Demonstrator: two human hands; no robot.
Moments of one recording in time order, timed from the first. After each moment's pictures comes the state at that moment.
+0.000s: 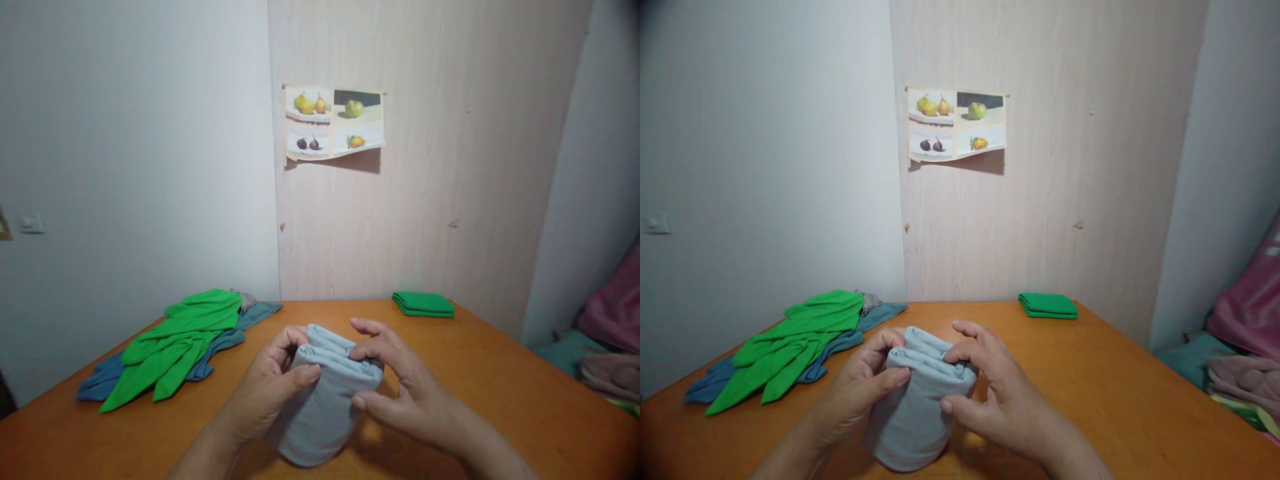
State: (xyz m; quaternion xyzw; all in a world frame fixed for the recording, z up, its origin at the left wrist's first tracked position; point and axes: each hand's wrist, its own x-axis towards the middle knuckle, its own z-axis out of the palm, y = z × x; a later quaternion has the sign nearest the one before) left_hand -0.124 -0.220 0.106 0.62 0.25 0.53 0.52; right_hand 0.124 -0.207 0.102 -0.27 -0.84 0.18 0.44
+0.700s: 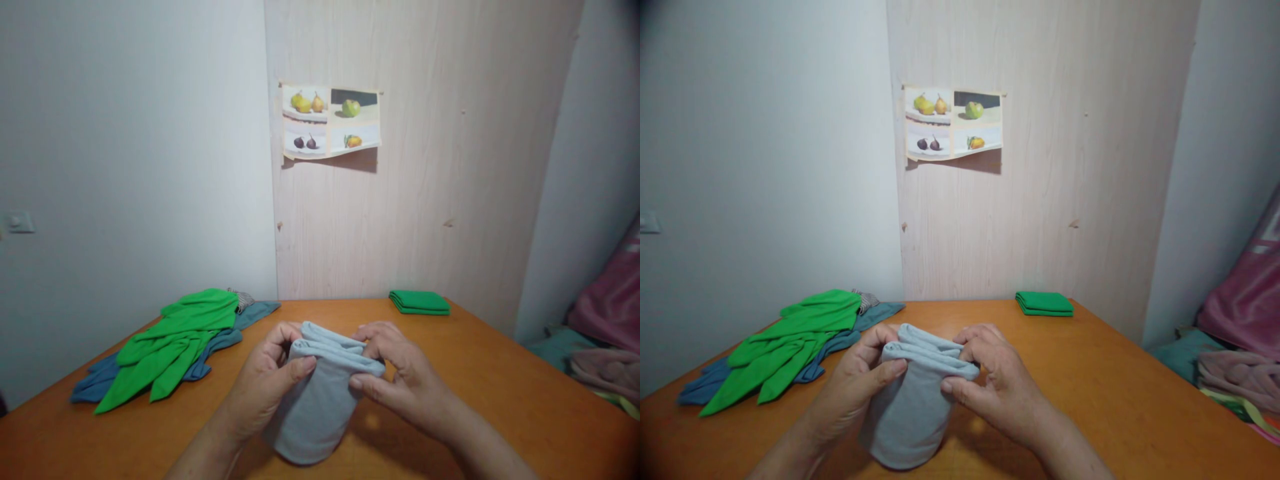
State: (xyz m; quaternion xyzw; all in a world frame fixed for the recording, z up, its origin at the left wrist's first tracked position) left_hand -0.125 -0.218 0.105 0.62 0.27 0.56 0.48; right_hand 0.122 -0.201 0.108 -0.26 -0.84 0.13 0.46
